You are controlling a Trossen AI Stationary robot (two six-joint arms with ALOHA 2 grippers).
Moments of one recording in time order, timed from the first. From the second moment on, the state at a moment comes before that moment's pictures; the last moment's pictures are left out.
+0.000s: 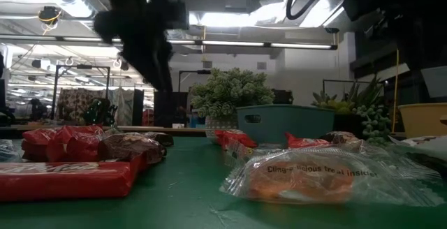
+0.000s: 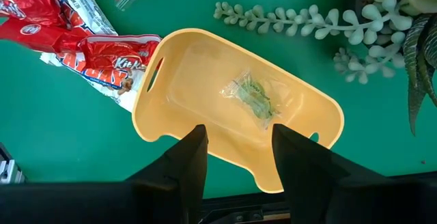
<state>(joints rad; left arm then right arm) -0.04 1.52 1.00 -0.61 -0.16 0.05 0.26 1.38 1.12 -1.31 -0.10 0.44</state>
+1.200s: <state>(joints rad) 0.00 1.76 0.99 -0.53 -0.10 0.19 0.26 1.38 1.12 -1.30 -0.09 0.44</state>
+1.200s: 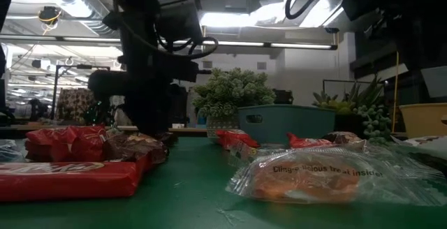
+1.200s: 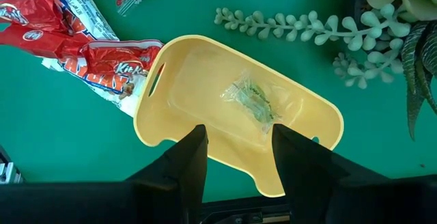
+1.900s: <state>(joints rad) -0.06 1.75 1.16 -0.42 0.09 -0.02 0.26 1.38 1.12 -1.26 -0.09 0.44</state>
